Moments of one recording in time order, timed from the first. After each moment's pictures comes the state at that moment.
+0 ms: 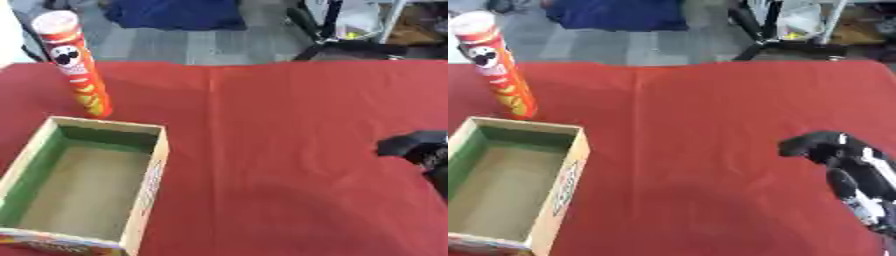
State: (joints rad) left arm -0.81 0.93 -0.09 -1.32 -0.09 -0.26 -0.49; right arm 0.06 -0.32 -0.23 -1.98 -0.45 -0.35 0.75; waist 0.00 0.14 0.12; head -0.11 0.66
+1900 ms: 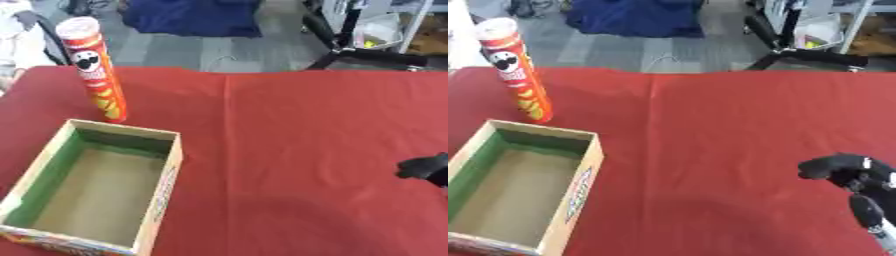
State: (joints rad) left arm -0.94 0.82 -0.16 -1.18 -0.33 -0.35 -0.48; right arm 0.05 -0.32 -0.22 -1.98 -0.44 -0.35 0.77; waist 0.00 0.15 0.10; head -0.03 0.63
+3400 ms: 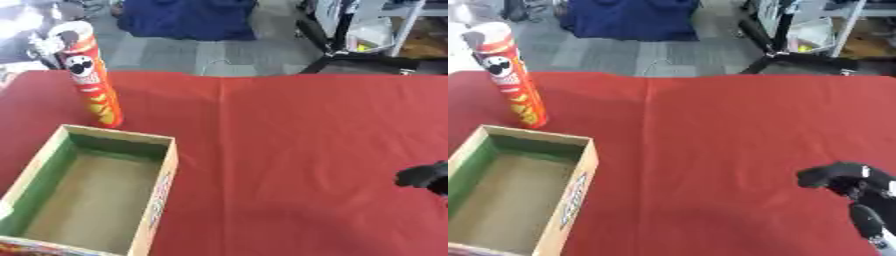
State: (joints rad) left arm -1.04 0.70 -0.16 -1.02 -0.41 -0.38 -0.52; right arm 0.05 -0.32 -0.21 -1.98 -0.43 -0.35 0.78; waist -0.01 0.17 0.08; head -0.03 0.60
